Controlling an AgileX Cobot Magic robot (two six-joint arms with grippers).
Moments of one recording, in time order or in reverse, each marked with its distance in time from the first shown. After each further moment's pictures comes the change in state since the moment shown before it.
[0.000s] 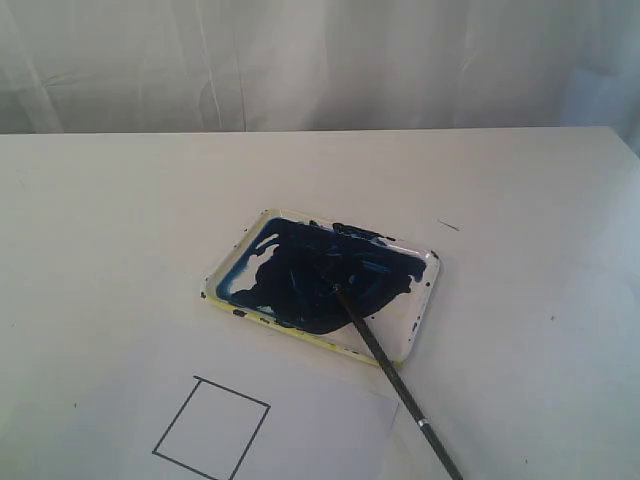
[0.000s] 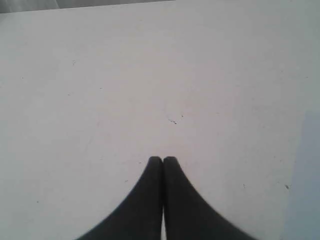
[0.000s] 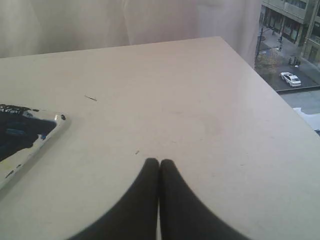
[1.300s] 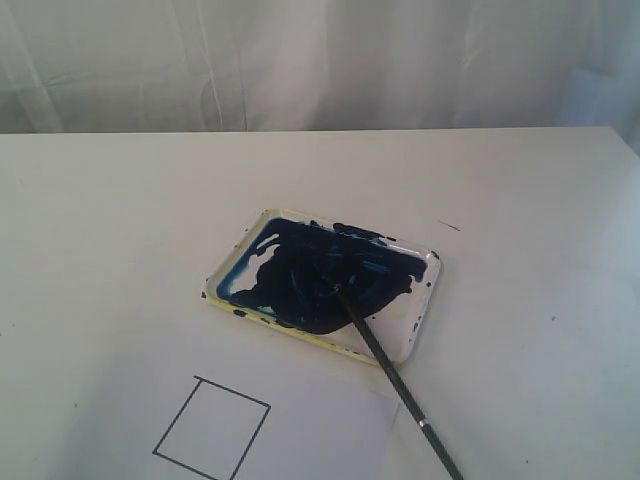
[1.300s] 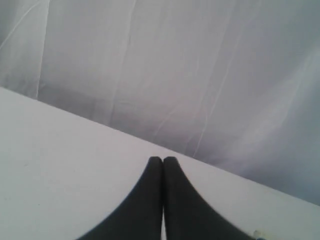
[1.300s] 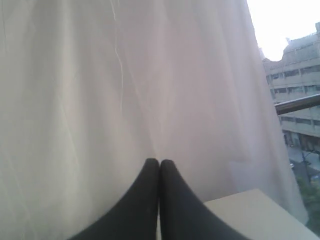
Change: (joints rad) left arm 0.000 -0.002 -0.157 -0.076 -0.279 -0.376; right arm 0.000 0.000 -0.022 0.021 -0.548 0.160
